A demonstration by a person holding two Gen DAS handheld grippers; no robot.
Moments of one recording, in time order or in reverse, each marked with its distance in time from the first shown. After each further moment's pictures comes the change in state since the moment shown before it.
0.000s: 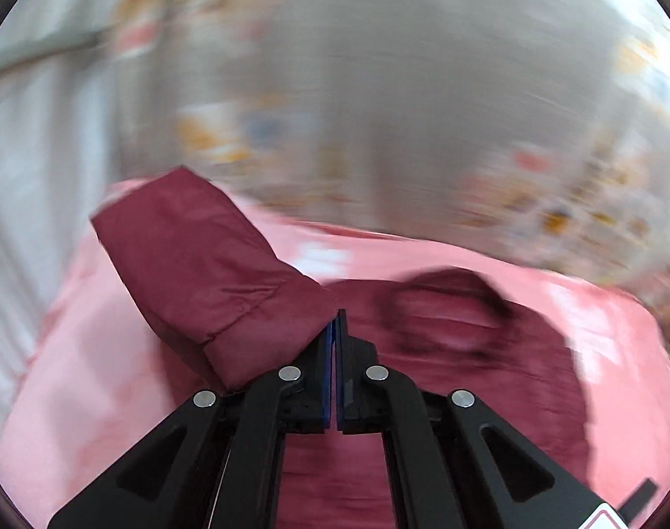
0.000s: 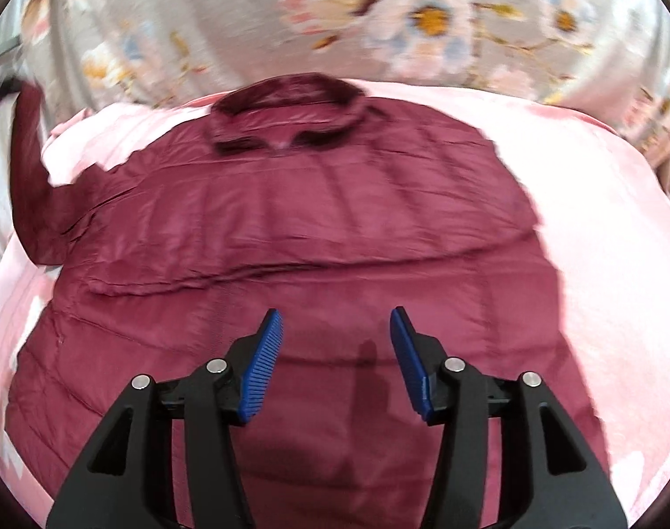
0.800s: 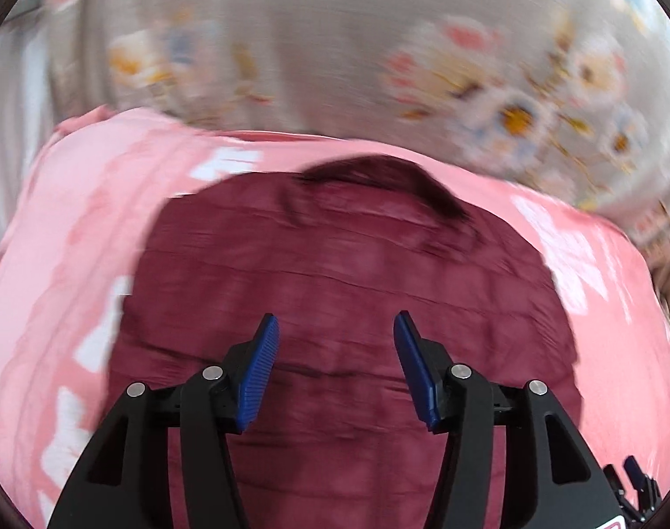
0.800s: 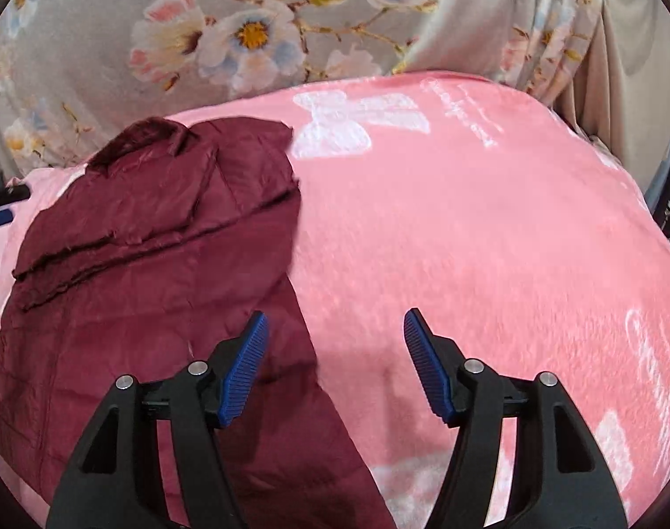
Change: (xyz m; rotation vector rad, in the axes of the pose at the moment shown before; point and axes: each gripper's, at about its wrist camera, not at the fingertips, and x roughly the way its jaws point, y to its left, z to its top) left arm 0.055 -0.059 -0.087 -0.028 0.156 0.009; right arm -0.040 -0.150 -0.029 0.163 -0.056 -0.141
